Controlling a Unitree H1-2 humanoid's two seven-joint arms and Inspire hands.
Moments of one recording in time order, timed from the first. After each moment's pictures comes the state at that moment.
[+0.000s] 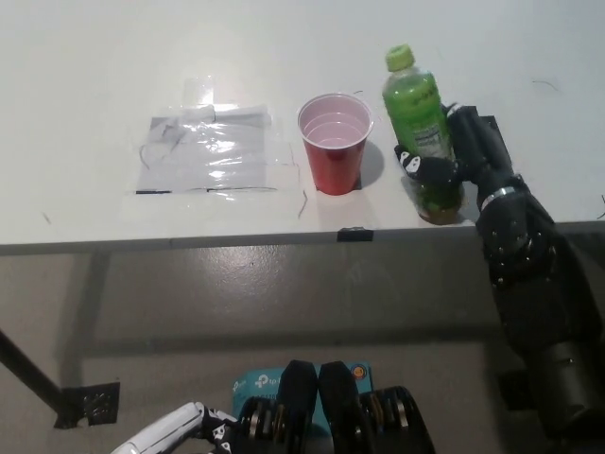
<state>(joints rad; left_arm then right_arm) -0.01 0.50 -0.32 -0.31 0.18 0.37 -0.49 -0.78 -0.06 -0.10 0.59 -0.66 0.04 0.08</state>
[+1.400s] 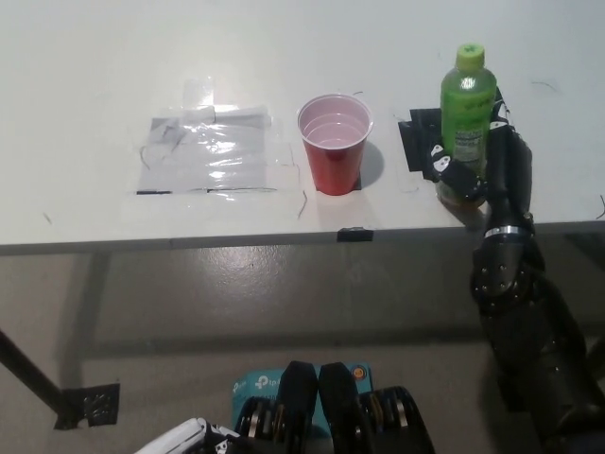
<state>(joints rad) 0.03 0.48 -0.31 -0.31 0.18 0.37 -0.49 -0.79 -0.07 -0.03 0.93 -0.64 -0.27 -0.55</state>
